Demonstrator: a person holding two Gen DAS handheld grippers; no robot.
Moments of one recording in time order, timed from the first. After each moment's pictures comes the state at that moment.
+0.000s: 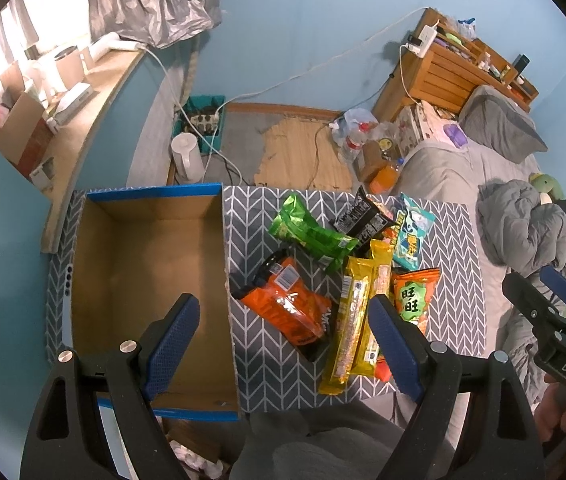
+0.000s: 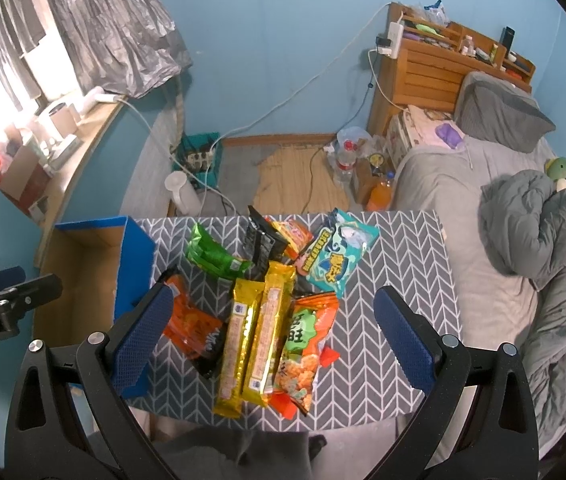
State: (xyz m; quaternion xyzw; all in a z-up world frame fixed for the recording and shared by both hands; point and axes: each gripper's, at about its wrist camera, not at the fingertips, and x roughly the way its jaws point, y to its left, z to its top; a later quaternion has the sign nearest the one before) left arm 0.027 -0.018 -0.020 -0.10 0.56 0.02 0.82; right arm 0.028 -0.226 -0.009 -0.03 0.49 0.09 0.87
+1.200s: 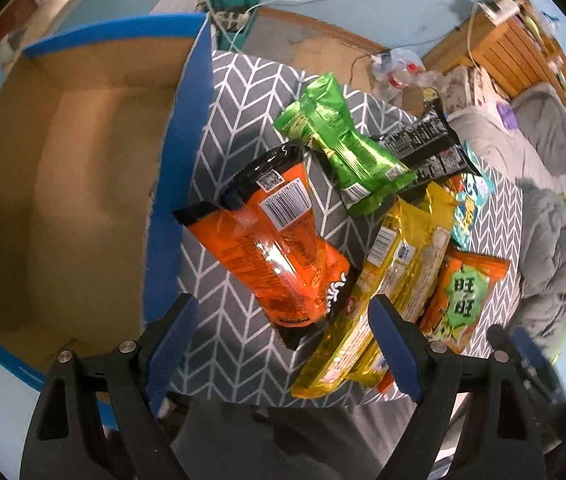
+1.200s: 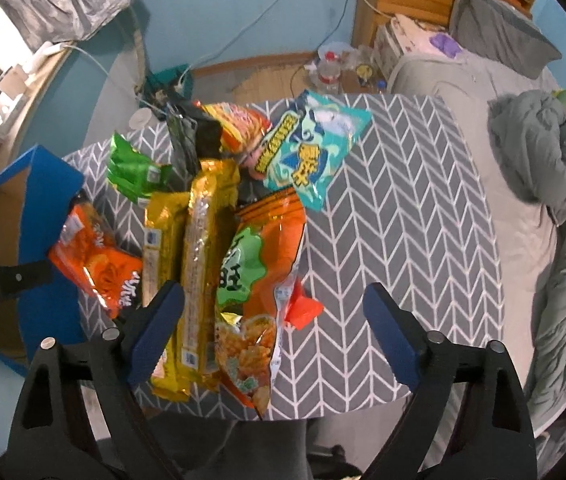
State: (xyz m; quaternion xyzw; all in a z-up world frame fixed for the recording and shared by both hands) left arm 0.054 -0.033 -0.179 -0.21 0.67 0.08 0.71; right arm 0.049 -0.286 -0.158 0.02 0.60 0.06 0.79
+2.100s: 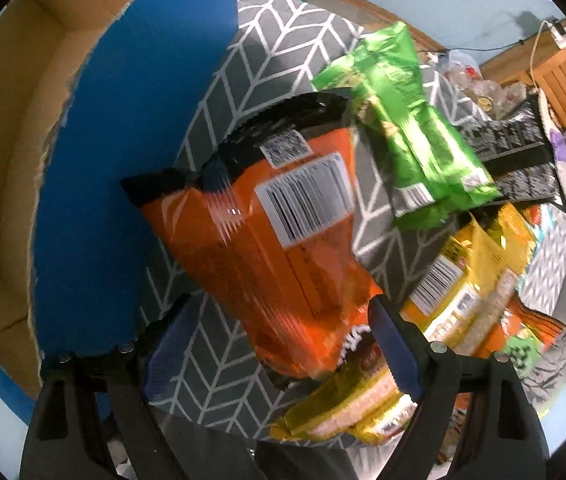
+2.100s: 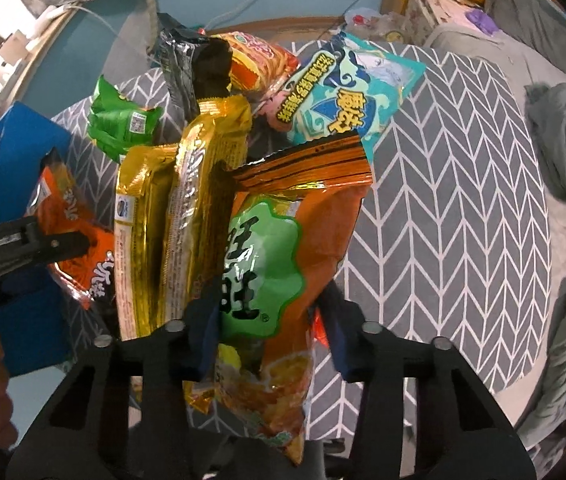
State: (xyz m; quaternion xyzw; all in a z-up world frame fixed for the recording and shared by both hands) left arm 0.071 -0.038 -0.256 -0.23 0.70 0.16 0.66; right arm 0.068 -0.273 -0.224 0.01 0.65 0.10 0.76
